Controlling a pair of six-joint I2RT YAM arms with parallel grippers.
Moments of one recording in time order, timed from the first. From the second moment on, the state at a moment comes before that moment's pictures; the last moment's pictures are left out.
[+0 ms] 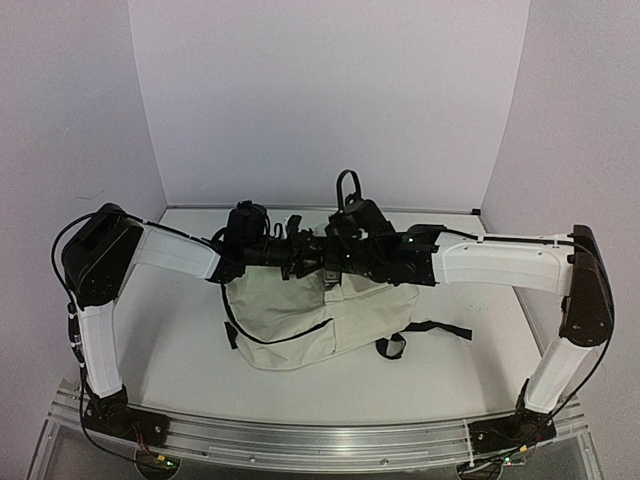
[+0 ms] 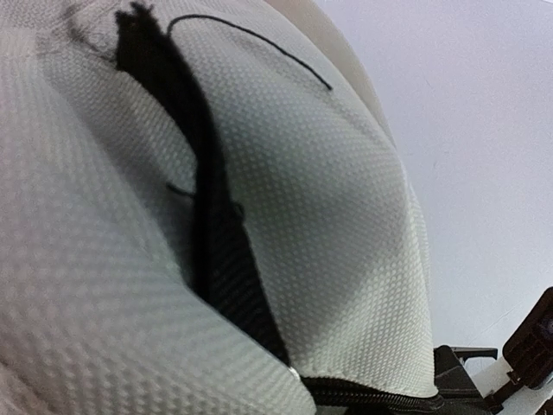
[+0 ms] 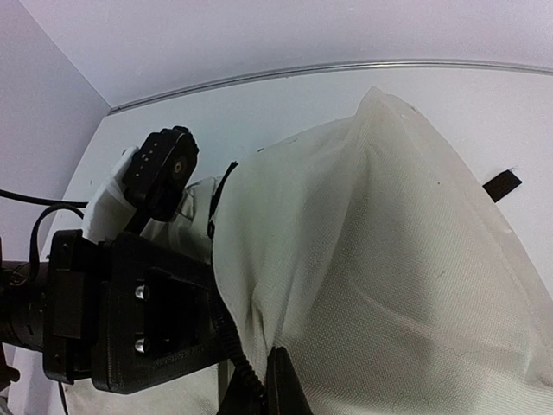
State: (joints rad) left arm -0.69 1.96 1.17 0.53 0.68 -1.27; right arm 1.02 1.76 1.40 -0.30 0.50 0.74
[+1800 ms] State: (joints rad) left arm -0.79 1.72 1.09 0.12 0.50 -0.98; right arm 1.02 1.76 1.40 -0.29 0.50 0.75
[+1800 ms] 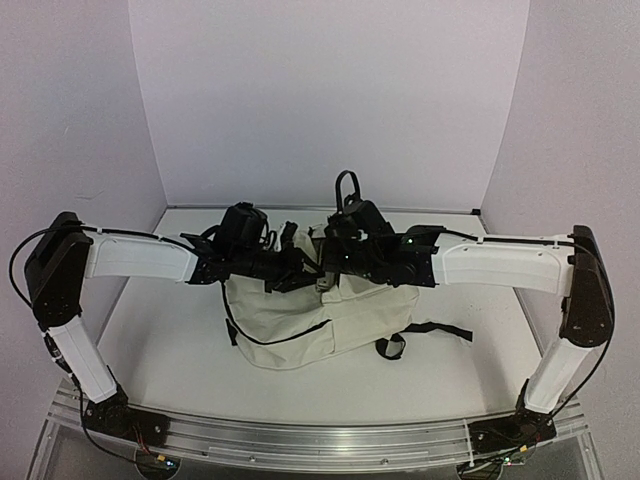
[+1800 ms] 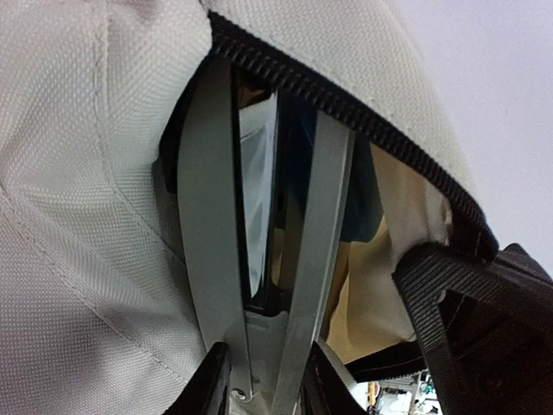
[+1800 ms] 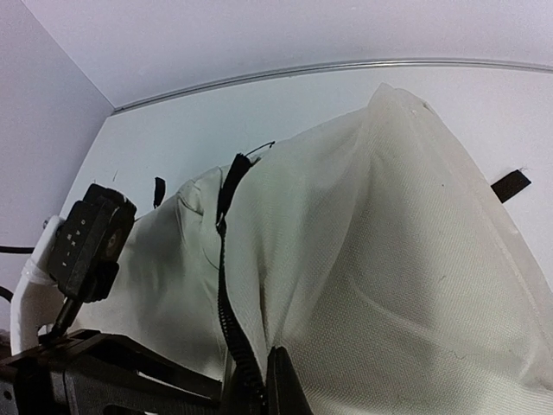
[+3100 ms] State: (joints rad) left arm -0.80 1.66 1.09 0.15 0.36 -0.95; right arm 1.05 1.71 1.38 -0.24 0.48 0.76
